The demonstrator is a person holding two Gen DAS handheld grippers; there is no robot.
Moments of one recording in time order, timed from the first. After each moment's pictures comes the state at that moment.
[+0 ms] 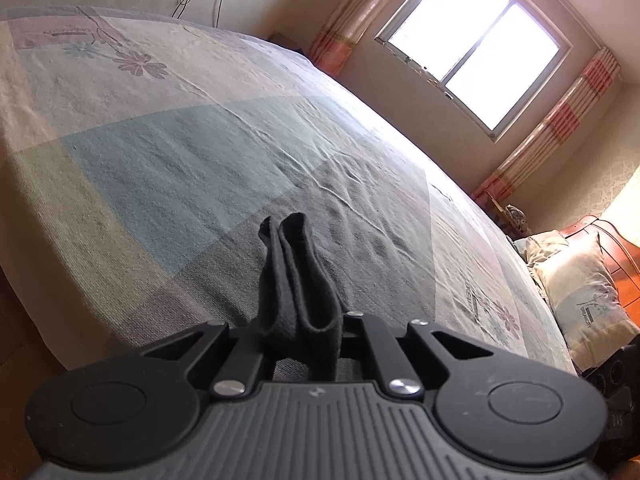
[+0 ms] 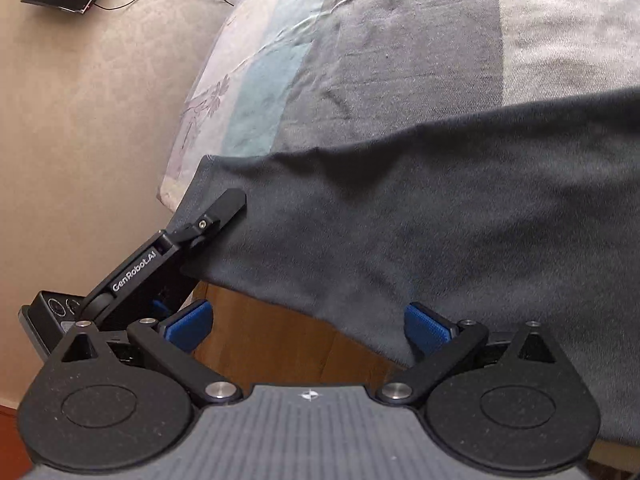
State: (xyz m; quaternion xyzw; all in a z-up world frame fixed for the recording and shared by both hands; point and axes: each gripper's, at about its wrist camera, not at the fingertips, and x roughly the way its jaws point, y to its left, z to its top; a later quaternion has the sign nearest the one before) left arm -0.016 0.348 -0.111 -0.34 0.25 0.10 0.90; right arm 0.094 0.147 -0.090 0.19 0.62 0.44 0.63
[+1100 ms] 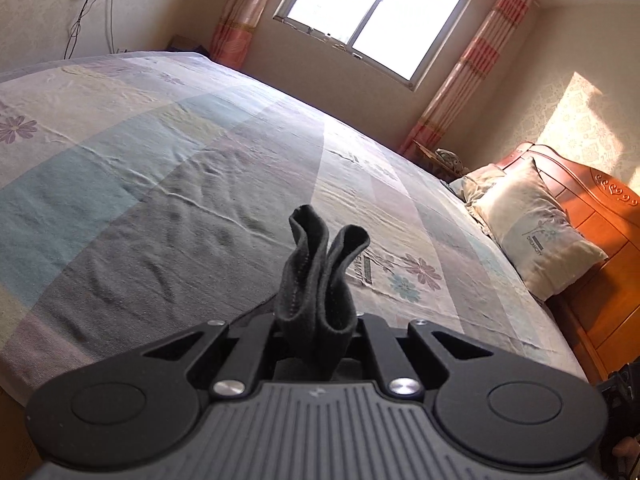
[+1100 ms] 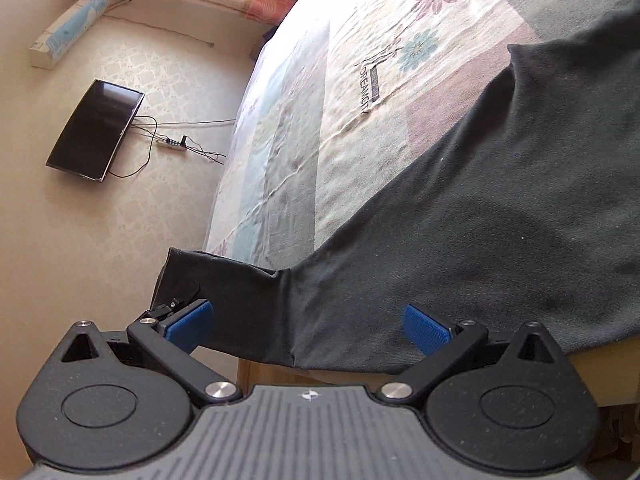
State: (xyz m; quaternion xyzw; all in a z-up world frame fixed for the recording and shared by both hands) left arm 0.019 0.224 -0.026 -0.24 0.27 -0.01 0.93; right arm 0.103 -0.131 -0.058 0.37 0.50 0.35 0.70
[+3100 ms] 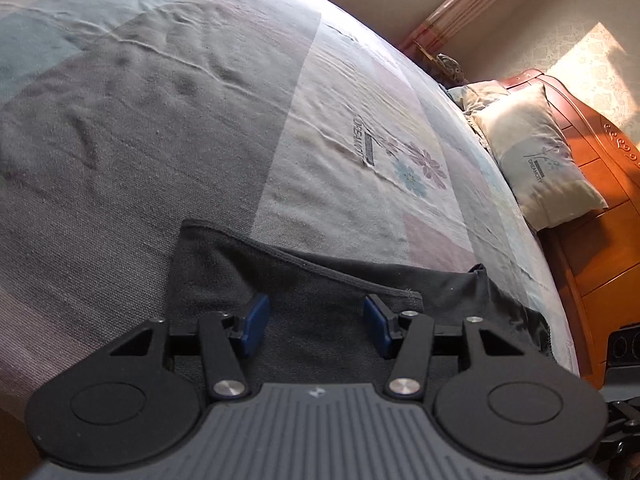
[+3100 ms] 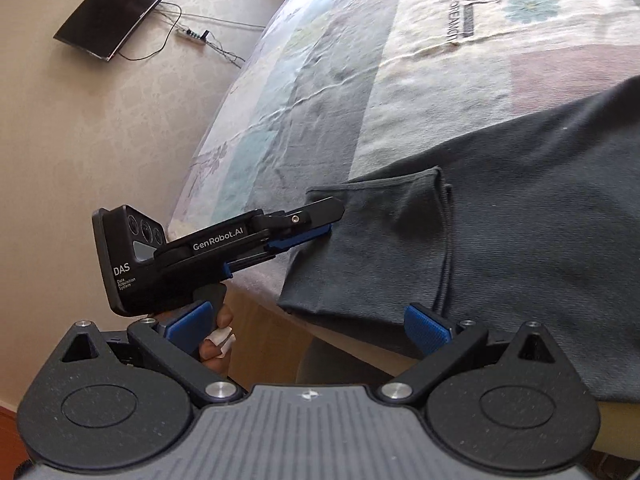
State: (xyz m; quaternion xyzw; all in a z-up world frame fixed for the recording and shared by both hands) left arm 0.076 0.203 -0.108 -0.27 0.42 -0.07 0.86; right arm 0.099 -0.027 -0.054 0.21 0.54 0.44 0.69
